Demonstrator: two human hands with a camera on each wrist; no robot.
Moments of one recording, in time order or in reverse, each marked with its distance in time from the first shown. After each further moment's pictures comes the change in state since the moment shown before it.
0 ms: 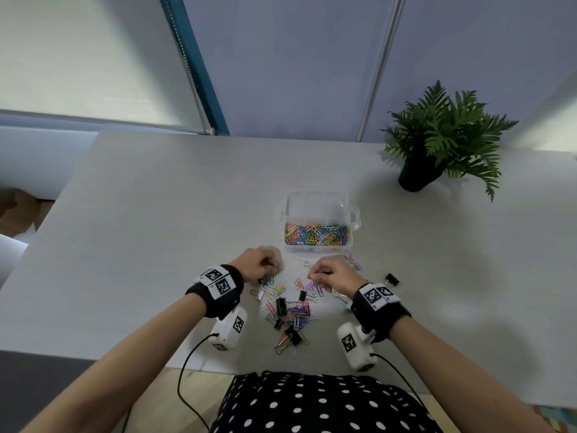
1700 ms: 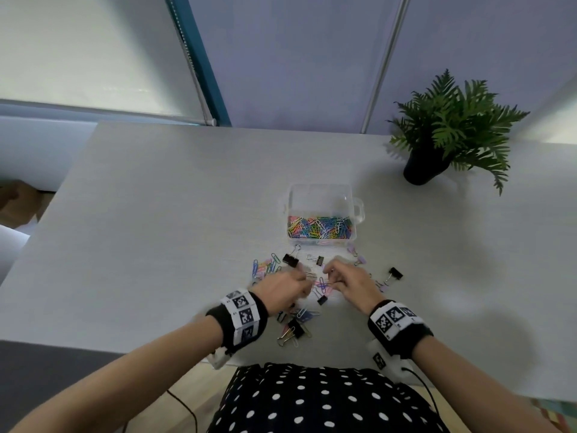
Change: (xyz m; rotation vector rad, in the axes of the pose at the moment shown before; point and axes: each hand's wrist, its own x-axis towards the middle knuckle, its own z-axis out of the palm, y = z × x) left_hand -0.039 0.046 0.047 0.438 0.028 0.450; right_hand -0.030 0.026 -0.003 -0.452 0.139 -0.202
